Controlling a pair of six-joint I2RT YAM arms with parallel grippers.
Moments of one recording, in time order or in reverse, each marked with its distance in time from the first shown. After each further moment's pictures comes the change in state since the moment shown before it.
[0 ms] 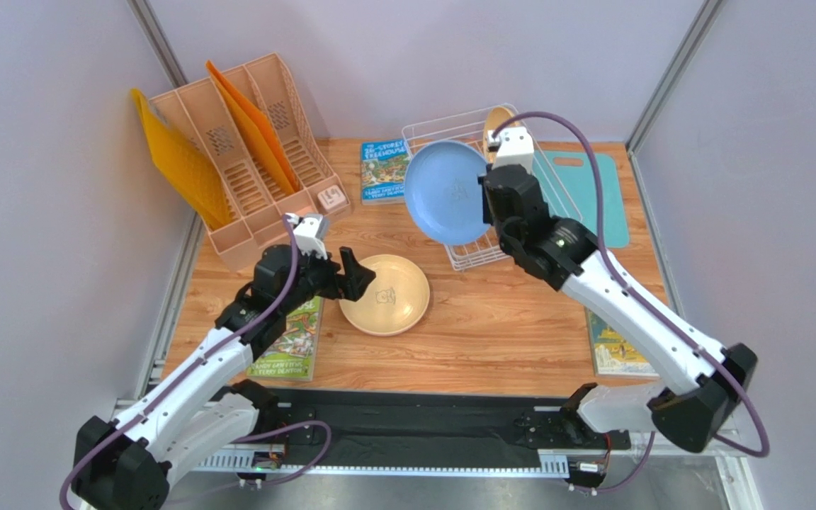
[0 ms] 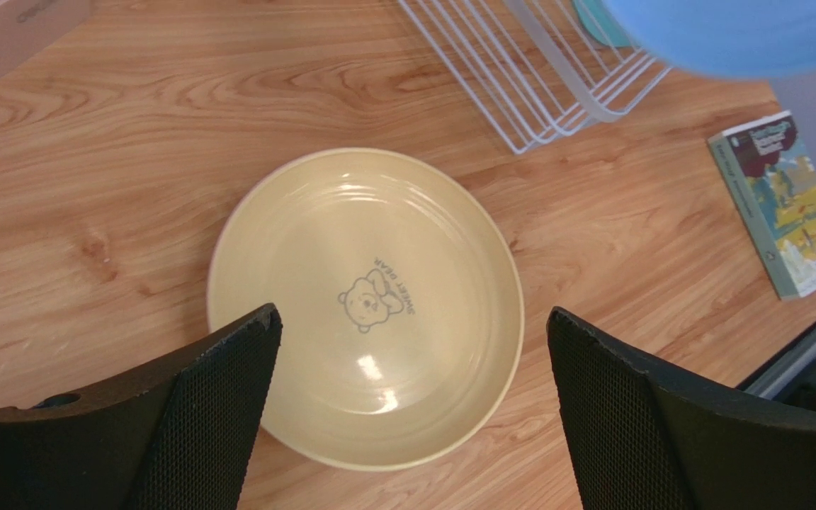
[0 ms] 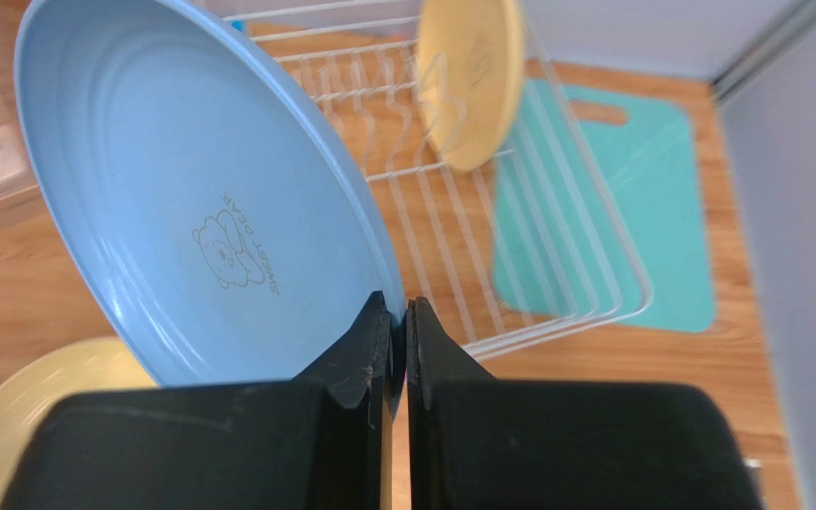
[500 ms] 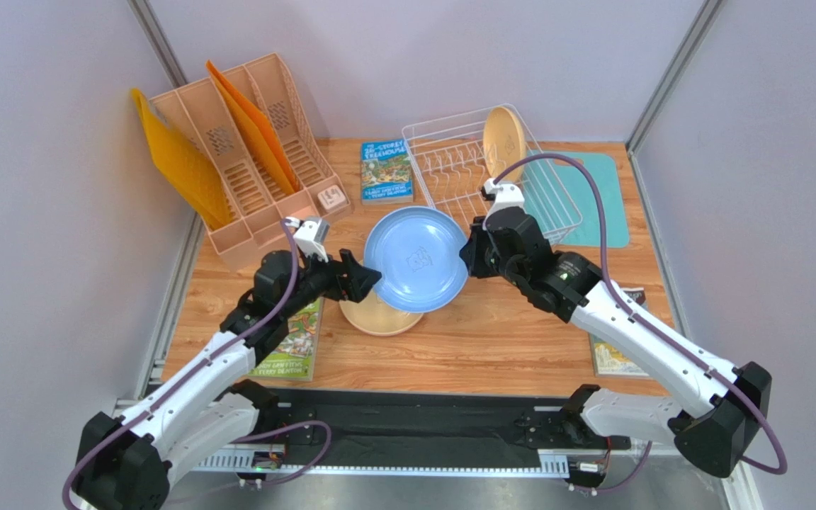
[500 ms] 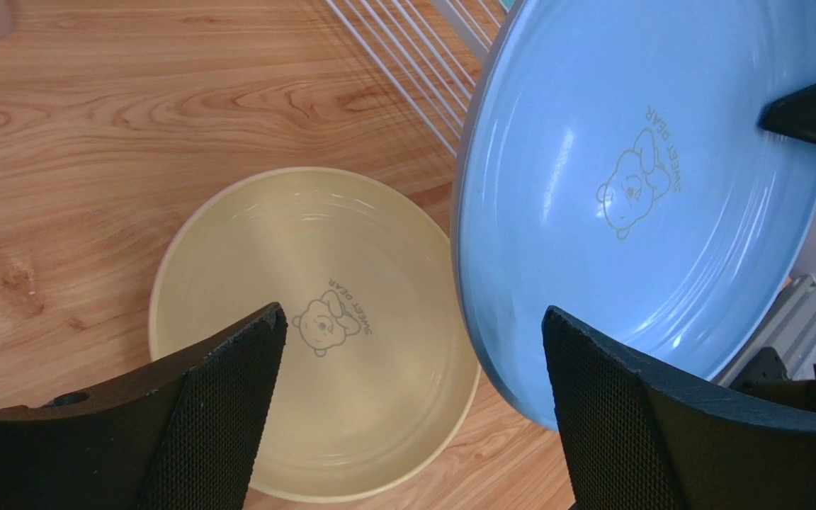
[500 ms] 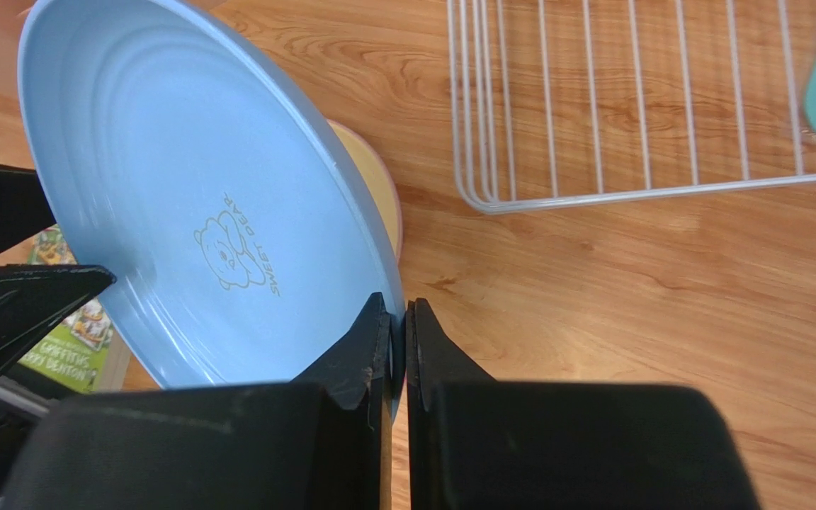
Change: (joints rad) left arm 0.000 0.018 -0.071 0.177 0.087 -0.063; right arm 0.045 -0.201 -0.305 -0.067 -0.460 0.350
